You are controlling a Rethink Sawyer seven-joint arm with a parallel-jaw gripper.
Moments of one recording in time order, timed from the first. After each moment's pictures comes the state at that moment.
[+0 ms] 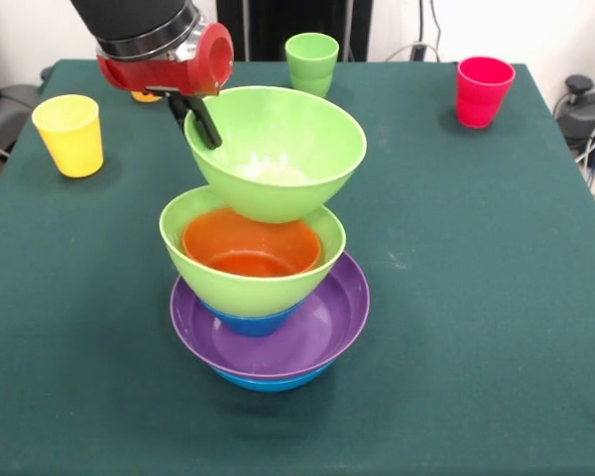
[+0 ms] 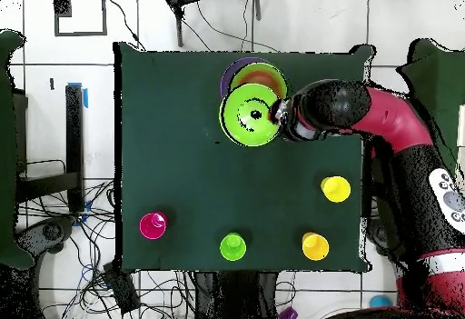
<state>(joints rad) -0.81 -0.53 0.63 1.38 -0.34 1.04 1.99</state>
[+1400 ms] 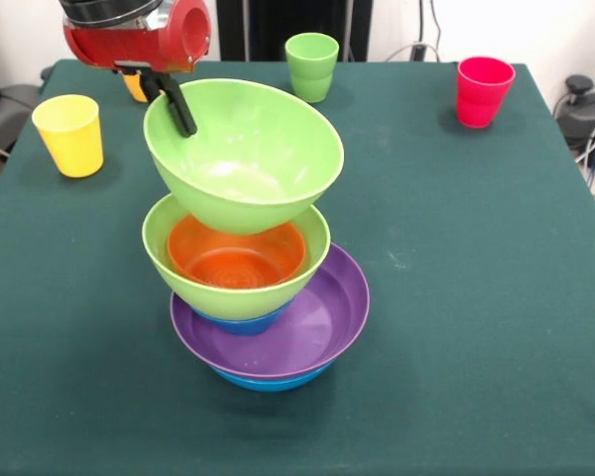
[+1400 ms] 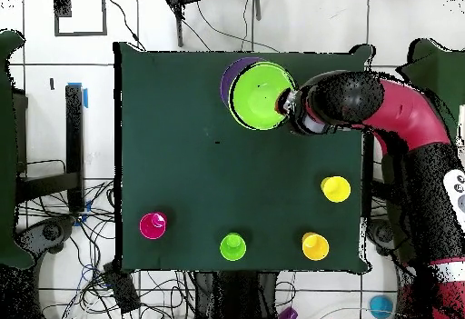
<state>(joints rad) -0.81 -0.59 0.63 1.36 -0.33 1.04 1.99</state>
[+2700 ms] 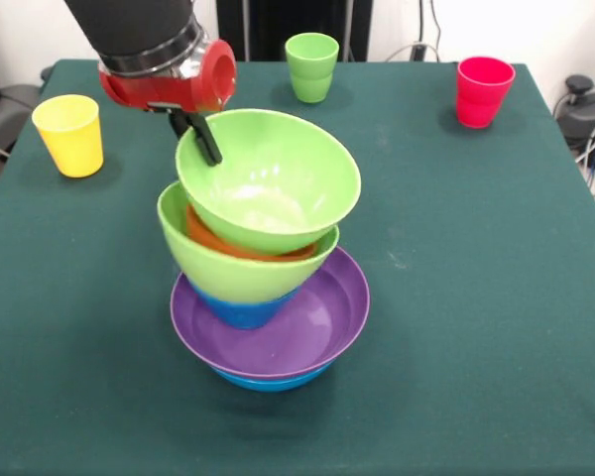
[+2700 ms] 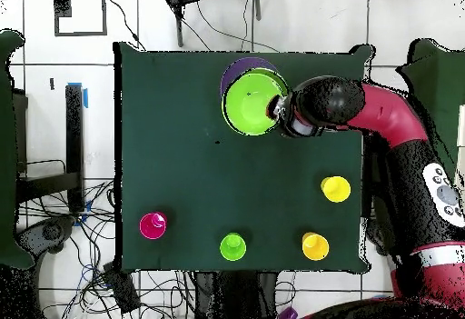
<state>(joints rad) -0.79 -0.51 0.63 1.35 -0.37 1.02 1.99</state>
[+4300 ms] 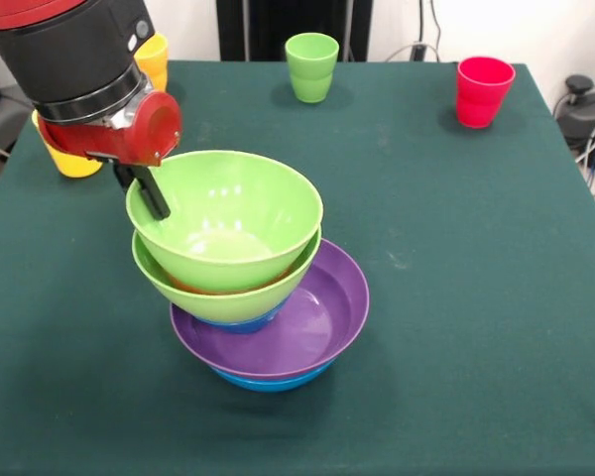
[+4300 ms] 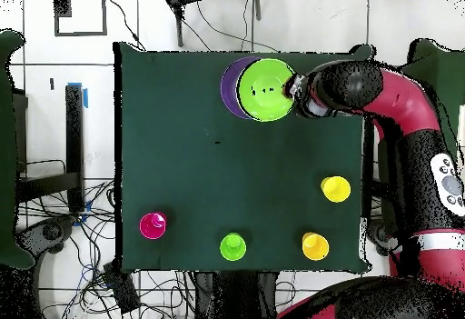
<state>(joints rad) -0.79 -0.42 0.63 1.16 -0.39 1.02 1.99</state>
